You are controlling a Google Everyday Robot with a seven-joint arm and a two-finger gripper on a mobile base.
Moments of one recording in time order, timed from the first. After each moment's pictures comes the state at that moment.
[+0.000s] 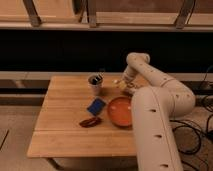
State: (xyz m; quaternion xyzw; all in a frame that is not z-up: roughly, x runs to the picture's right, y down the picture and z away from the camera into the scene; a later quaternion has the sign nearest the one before) arm 0.156 -0.037 0.987 -0.27 0.00 0.30 0.91
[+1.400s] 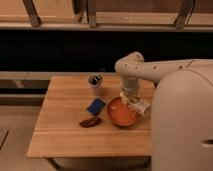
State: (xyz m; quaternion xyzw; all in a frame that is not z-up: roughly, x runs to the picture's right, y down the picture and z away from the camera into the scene) arm 0.139 0.078 0.798 -0.29 0.21 0.40 0.84
